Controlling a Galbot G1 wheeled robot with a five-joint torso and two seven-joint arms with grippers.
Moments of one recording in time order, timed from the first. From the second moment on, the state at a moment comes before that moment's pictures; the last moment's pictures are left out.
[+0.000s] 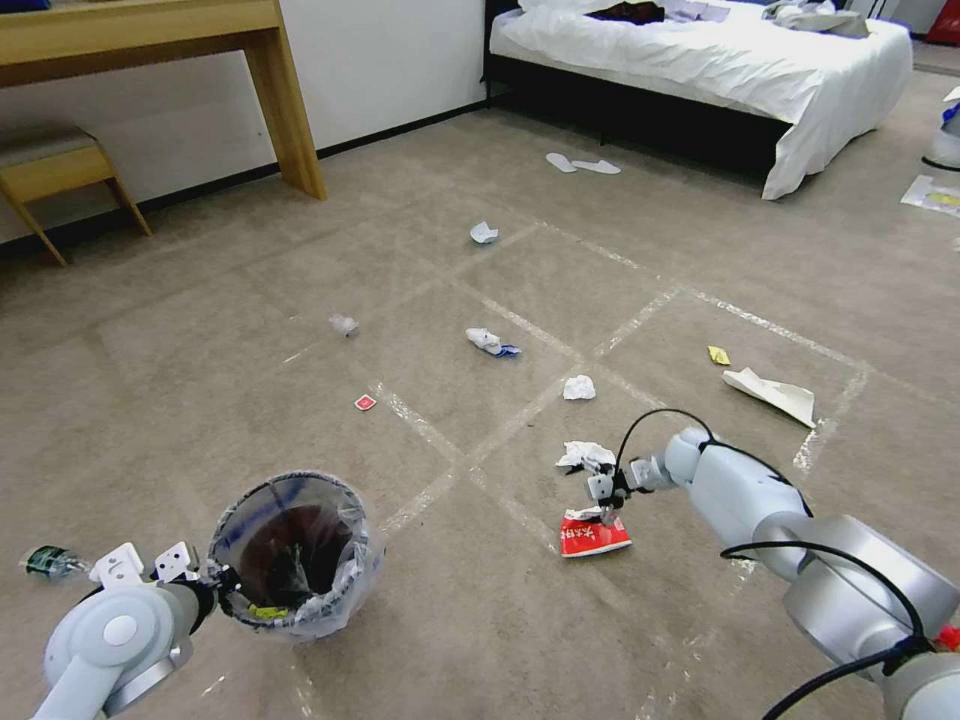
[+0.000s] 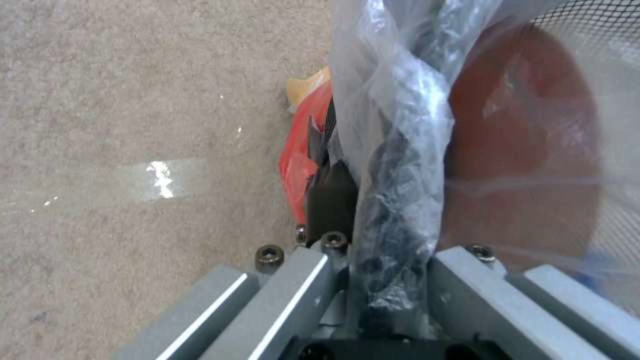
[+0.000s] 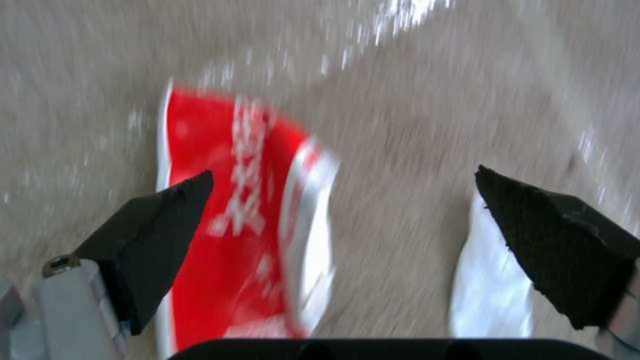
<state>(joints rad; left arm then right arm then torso) 1.51 -0.95 -0.69 -2.00 -1.54 0.60 -0.88 -0.26 1.19 -0.47 0.29 -0.38 0.63 -0.61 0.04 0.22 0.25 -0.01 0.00</state>
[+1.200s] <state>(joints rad) 1.50 -0.97 -0.66 -2.00 -1.50 0.60 -0.86 -0.35 1.23 -0.51 0.21 -0.01 0.40 -0.58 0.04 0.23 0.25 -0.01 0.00</state>
